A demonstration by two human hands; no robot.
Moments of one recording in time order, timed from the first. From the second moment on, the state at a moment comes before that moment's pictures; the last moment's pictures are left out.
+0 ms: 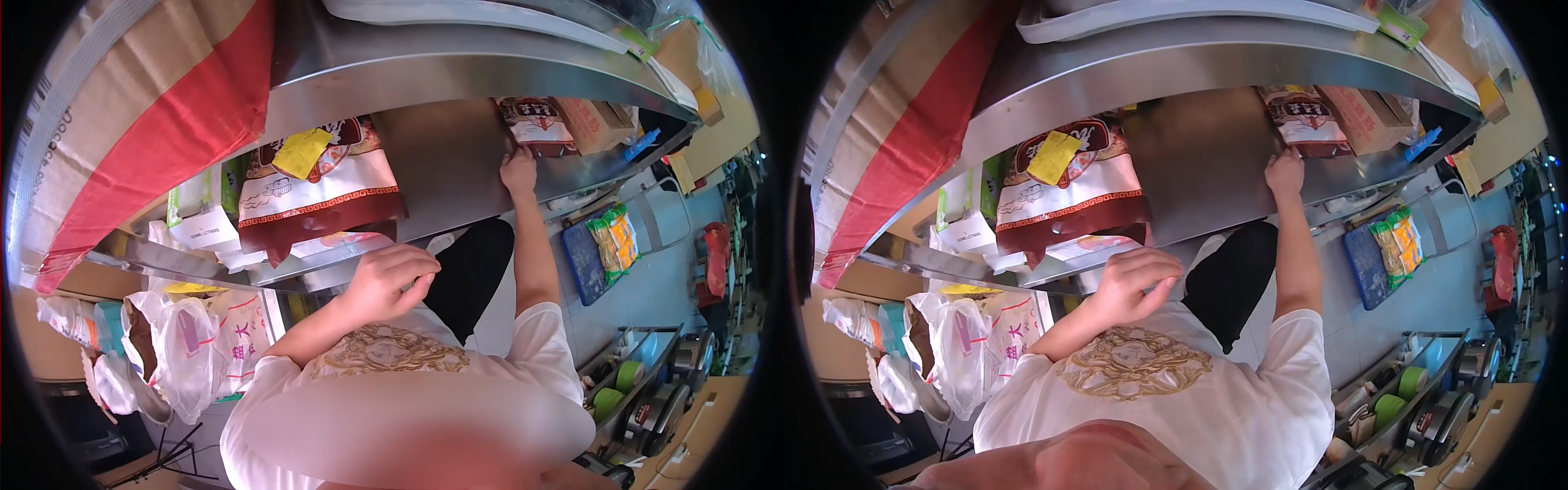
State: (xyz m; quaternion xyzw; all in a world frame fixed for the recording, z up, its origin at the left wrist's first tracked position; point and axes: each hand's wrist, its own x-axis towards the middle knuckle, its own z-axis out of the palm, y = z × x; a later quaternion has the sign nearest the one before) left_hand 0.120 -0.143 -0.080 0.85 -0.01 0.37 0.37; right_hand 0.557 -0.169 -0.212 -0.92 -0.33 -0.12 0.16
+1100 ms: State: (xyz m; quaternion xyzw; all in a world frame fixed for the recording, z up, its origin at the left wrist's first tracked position) left_hand 0.196 -0.140 -0.181 0.33 0.26 0.13 0.90; right_hand 0.236 -0.289 -0.143 -0.74 -0.53 0.04 0.41
